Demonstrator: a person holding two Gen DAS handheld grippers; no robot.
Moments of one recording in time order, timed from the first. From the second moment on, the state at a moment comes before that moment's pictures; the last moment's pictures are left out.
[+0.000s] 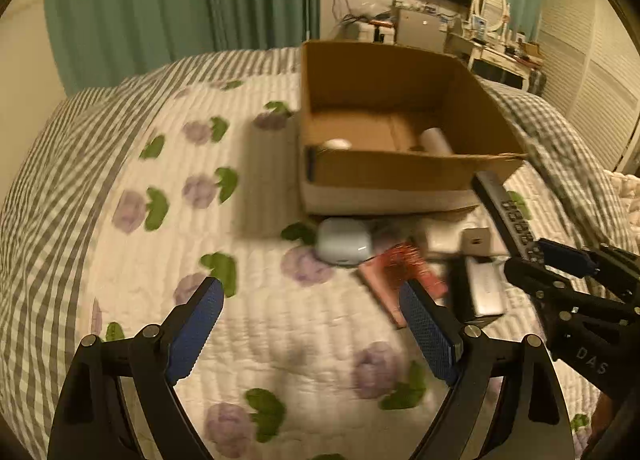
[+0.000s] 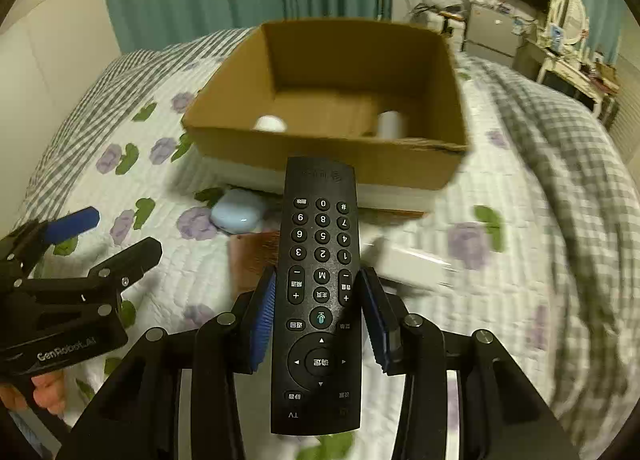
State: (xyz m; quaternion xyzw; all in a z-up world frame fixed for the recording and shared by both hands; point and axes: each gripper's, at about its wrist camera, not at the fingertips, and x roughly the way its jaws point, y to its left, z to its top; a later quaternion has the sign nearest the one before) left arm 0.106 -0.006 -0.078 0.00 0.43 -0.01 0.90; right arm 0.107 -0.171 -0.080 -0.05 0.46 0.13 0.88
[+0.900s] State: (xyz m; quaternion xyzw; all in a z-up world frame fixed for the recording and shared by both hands) left arm 0.149 -0.146 -0.151 0.00 0.53 -0.06 0.84; right arm 0.116 -0.300 -0.107 0.02 0.48 0.03 0.88
